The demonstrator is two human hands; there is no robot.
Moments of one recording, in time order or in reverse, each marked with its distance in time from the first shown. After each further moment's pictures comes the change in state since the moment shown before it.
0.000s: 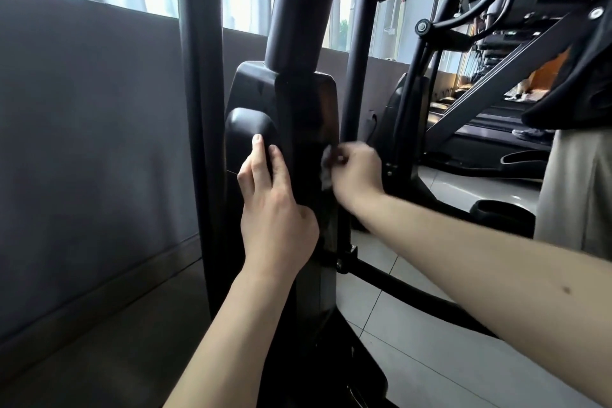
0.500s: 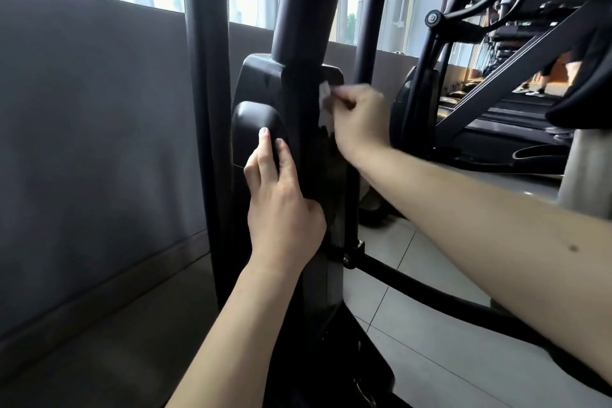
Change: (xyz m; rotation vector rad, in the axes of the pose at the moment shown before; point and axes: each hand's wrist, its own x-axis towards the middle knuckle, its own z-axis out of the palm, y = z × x) left_hand -0.001 0.002 -0.003 -0.019 -0.012 -0.010; right_hand 0.033 -0.050 -0.009 0.073 0.079 -0.288
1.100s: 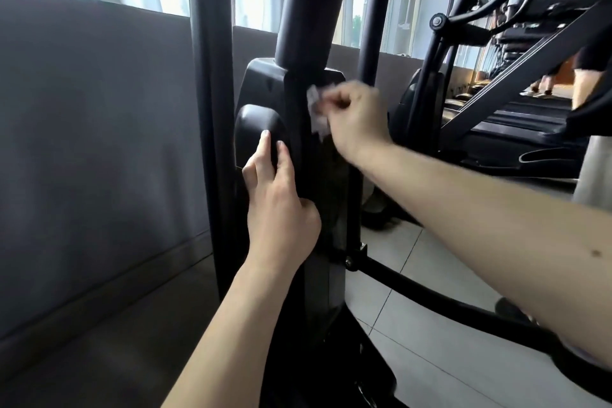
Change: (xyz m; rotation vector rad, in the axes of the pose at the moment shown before) left_hand 0.003 0.000 -0.010 -0.123 -0.016 -0.028; right_hand 0.001 -0.016 -0.002 0.006 -0.047 -0.062
